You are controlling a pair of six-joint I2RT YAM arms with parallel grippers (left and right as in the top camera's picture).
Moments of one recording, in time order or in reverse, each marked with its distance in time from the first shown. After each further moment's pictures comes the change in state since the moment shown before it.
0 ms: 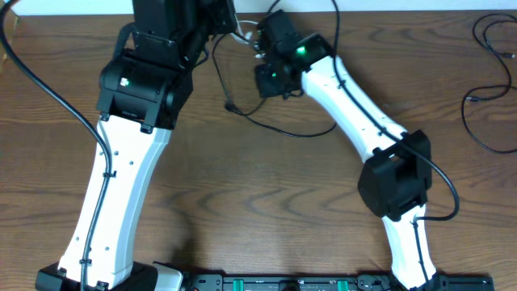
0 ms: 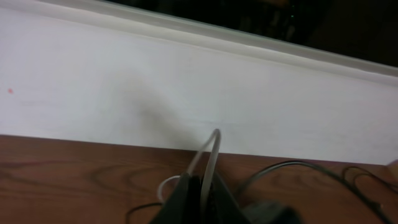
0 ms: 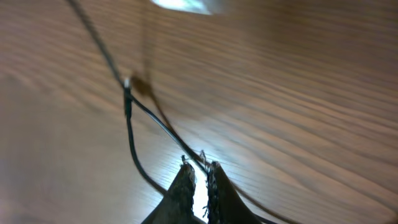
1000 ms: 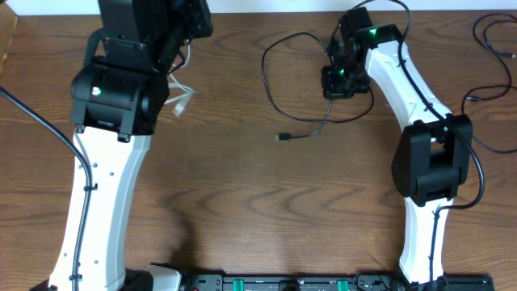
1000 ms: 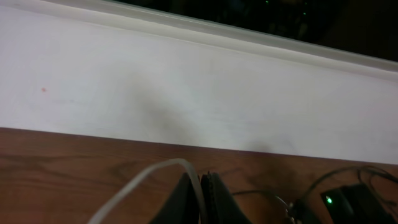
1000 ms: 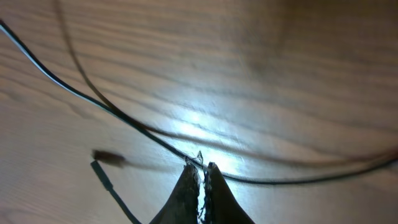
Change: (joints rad) left arm 0.081 -0.047 0.000 -0.062 0.039 0.041; right arm -0.296 0.000 -0.149 -0.132 -0.121 -0.186
